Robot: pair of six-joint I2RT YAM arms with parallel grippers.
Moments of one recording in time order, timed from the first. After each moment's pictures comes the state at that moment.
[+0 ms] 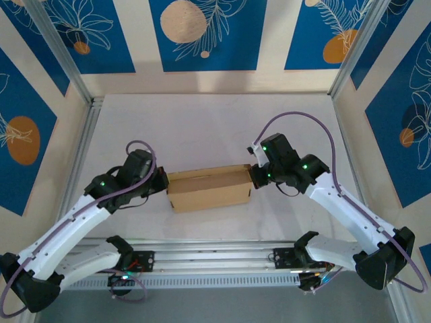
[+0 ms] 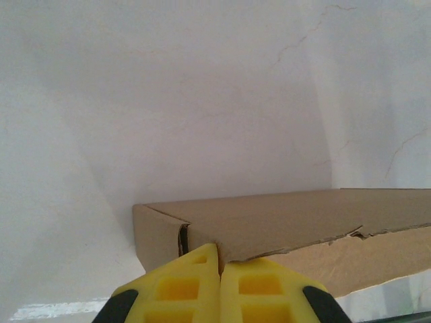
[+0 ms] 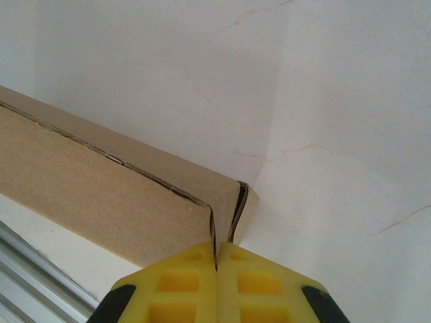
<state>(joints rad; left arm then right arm) -0.65 0.92 0.94 -0.88 -0.06 -0.86 0.60 1.10 1.06 -0.92 -0.06 0.17</state>
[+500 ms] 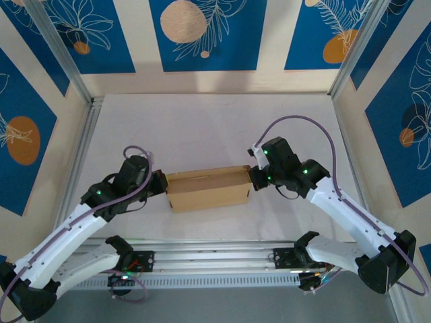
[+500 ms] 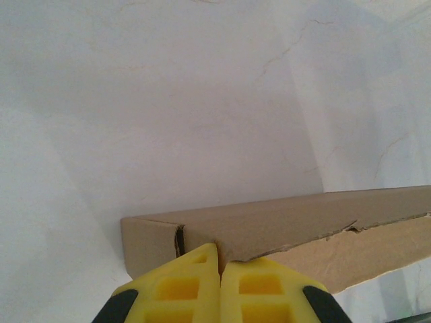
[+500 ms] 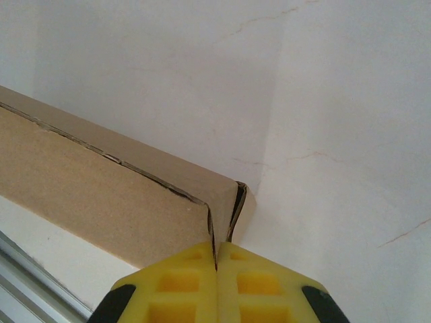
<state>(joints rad) -0.65 0.84 0.86 -0.81 -0.07 -0.82 0.60 1.06 0.99 -0.84 -0.07 0.16</state>
